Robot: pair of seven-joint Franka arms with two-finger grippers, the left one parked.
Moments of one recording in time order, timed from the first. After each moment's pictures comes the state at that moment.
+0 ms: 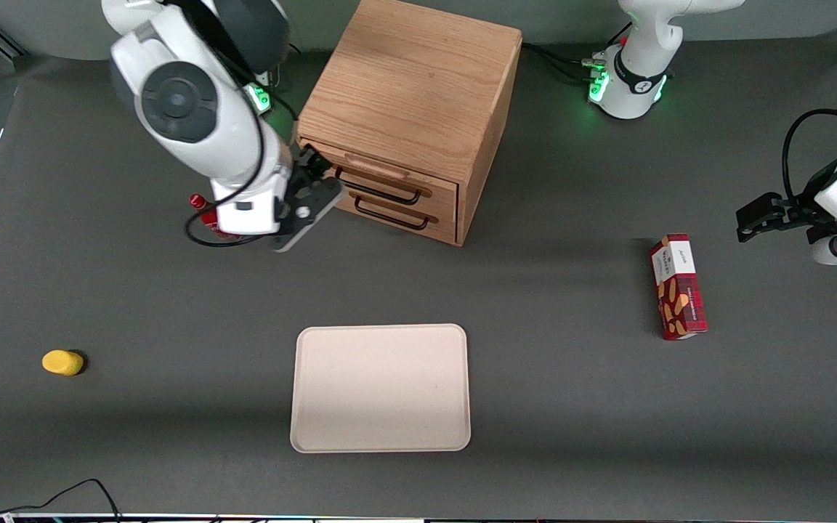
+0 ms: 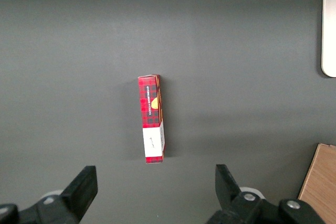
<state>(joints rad) 0.21 0.29 0.35 -1.37 -0.01 1.47 -0.14</state>
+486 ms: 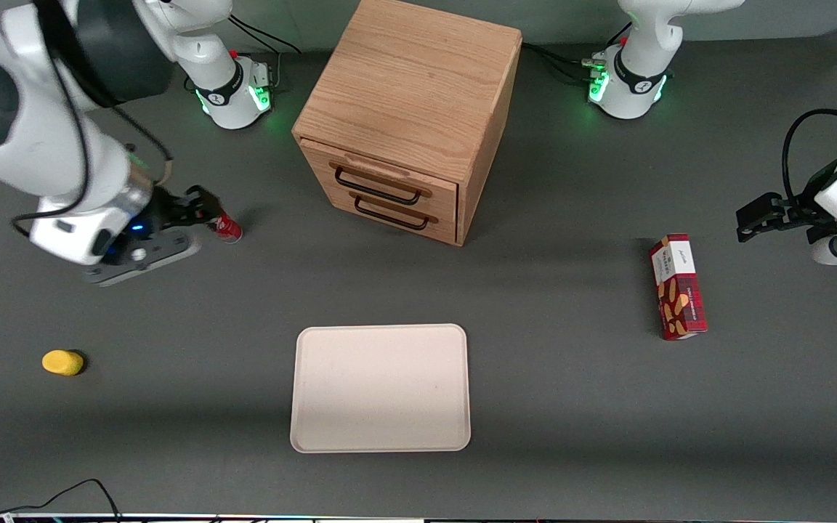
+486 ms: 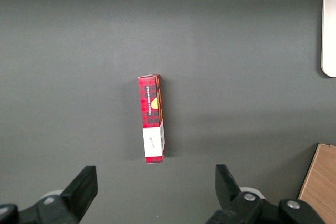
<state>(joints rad) 0.19 0.23 0.09 -1.37 -0.08 1.47 -0.03</state>
